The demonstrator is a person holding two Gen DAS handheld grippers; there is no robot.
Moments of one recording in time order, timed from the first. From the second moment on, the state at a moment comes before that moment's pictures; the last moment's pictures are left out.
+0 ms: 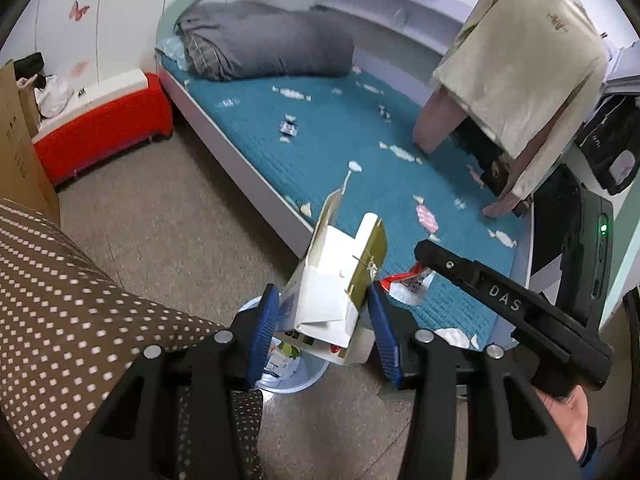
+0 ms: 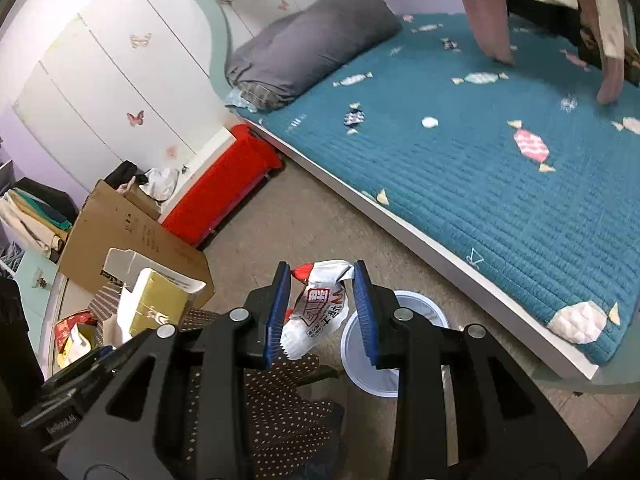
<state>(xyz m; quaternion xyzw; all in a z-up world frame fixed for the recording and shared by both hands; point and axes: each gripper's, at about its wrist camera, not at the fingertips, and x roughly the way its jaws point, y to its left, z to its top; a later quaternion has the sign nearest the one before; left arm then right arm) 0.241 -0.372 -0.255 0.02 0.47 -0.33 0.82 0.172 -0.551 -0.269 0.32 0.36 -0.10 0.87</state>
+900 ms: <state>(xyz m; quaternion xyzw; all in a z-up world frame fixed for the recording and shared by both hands) 0.266 -0.391 -0.295 0.06 0.52 -0.28 0.80 0.173 -0.571 -0.332 0.38 0.41 -0.15 0.82</state>
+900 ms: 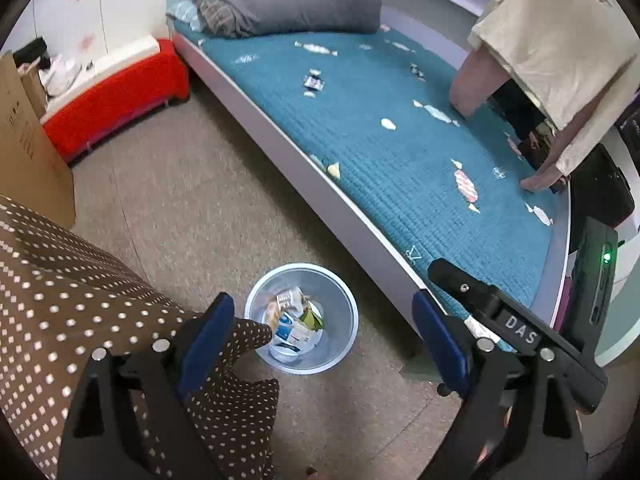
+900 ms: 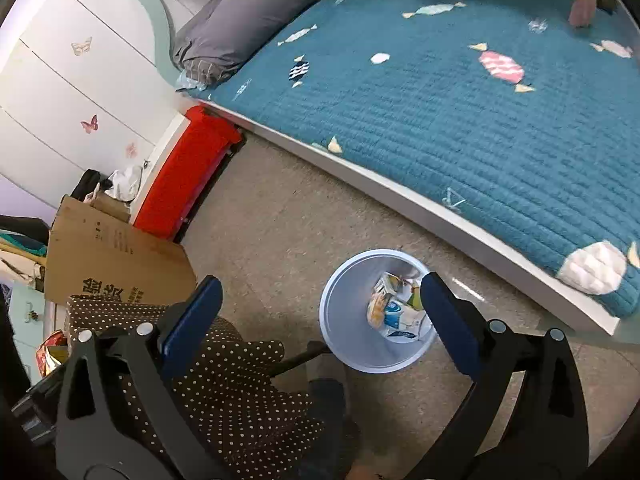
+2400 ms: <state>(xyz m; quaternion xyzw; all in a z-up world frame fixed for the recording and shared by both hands) 0.146 -0.134 -0.132 0.01 0.34 -0.21 0.92 0.144 -0.335 -0.130 0.19 0.33 0.01 0.92</state>
